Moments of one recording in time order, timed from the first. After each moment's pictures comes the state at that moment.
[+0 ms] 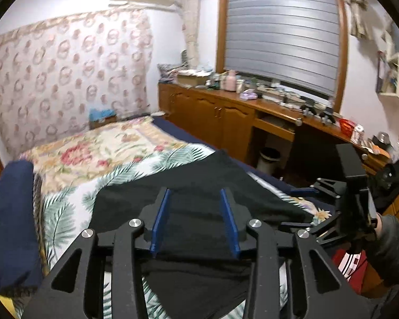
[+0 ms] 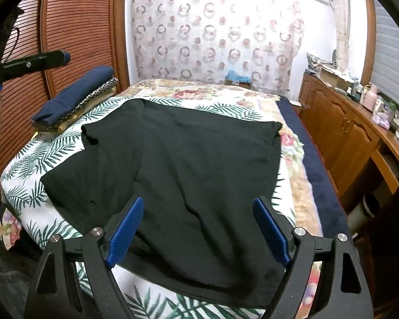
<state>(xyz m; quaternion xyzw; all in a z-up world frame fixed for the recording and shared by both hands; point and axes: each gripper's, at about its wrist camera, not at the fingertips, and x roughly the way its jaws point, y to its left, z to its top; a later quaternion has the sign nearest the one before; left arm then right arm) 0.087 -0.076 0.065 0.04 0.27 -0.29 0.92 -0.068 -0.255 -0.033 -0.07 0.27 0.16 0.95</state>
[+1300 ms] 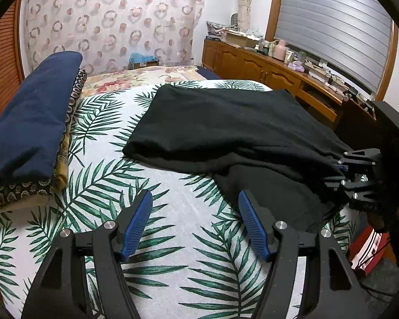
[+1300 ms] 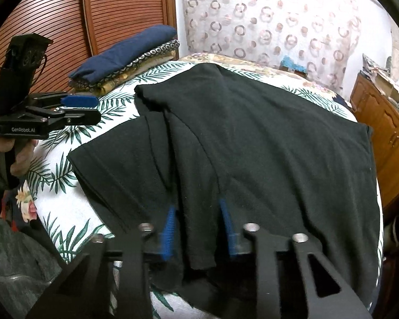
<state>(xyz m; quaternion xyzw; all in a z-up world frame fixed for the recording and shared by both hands) 0.070 -0.005 -0.049 0.00 0.38 -0.19 0.91 -0.008 -0.198 -0.056 -0.12 0.32 0.28 0.90</state>
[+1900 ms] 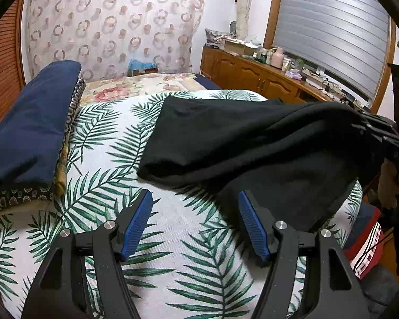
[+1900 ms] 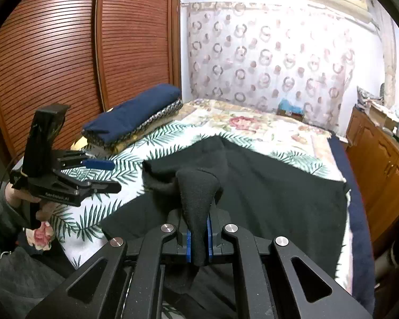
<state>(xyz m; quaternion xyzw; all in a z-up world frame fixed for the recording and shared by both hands) 0.065 -0.012 -0.035 -0.01 0.36 -0.19 0.91 -0.040 -0.211 0.018 -0.10 0.21 0.29 0.93</state>
